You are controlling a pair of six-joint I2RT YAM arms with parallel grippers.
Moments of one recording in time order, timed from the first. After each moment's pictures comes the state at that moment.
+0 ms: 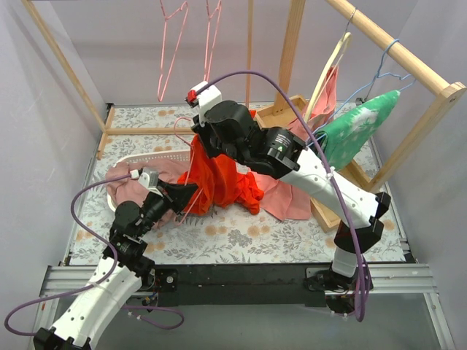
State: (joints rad) left arm -0.42 0.41 0.31 0.22 0.30 -0.48; right arm 1.16 1.78 2.25 -0.85 0.37 0.14
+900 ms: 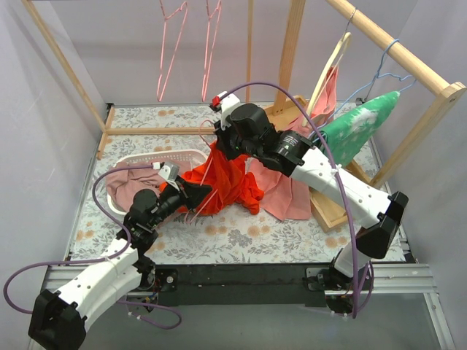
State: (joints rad) left arm -0.50 0.70 0.31 0.39 0.34 -0.48; right arm 0.97 1.61 1.78 -0.63 0.13 0.15
